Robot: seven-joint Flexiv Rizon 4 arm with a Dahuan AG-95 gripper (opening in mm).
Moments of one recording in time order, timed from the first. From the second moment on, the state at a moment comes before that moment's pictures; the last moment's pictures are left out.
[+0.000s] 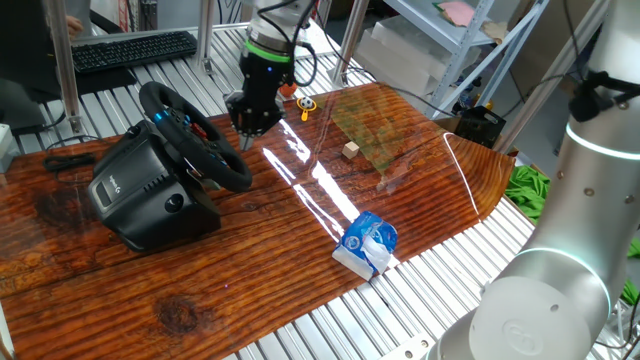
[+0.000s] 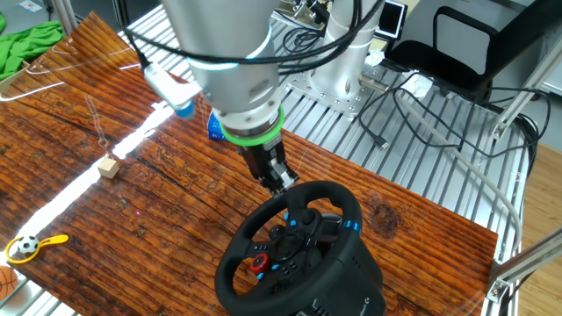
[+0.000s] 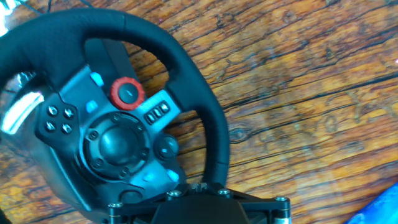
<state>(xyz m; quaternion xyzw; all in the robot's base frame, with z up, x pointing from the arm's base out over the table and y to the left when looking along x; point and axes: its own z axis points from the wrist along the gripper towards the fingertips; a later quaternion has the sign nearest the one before) 0.561 0.094 0.175 -0.19 -0.97 -0.11 0.10</state>
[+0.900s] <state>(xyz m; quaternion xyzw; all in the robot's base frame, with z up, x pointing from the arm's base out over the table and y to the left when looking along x) 0.580 0.103 0.162 -0.21 -0.96 -0.14 0.11</state>
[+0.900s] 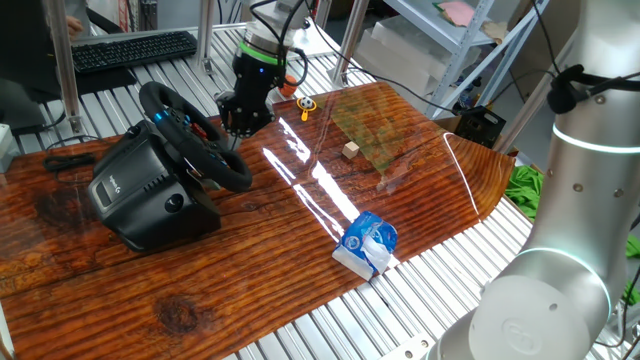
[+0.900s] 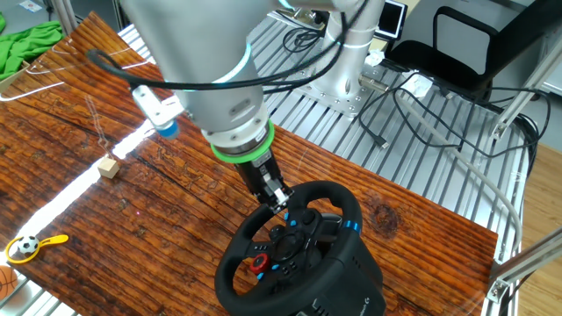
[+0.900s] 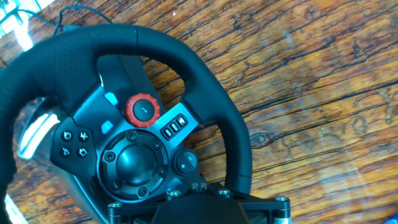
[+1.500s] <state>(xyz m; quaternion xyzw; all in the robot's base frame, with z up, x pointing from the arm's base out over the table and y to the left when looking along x) 0.585 0.103 0.157 -0.21 -0.96 -0.15 0.11</state>
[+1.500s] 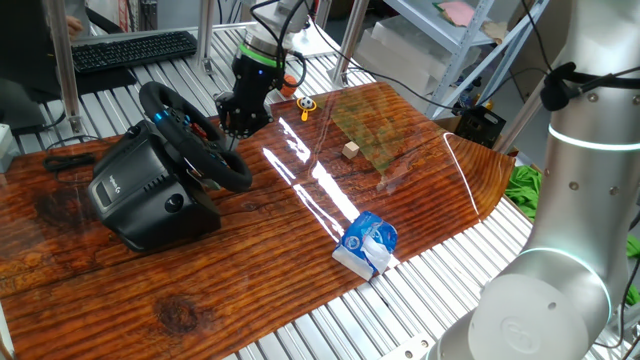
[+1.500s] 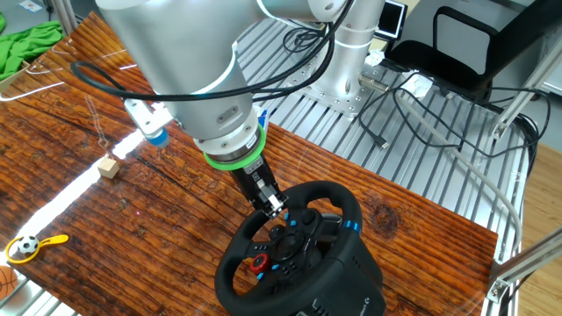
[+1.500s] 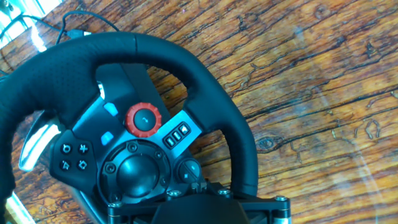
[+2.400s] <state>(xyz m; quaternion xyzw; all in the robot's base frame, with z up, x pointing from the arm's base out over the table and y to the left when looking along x) 0.587 0.103 0.157 -0.21 -0.96 -0.14 0.12</state>
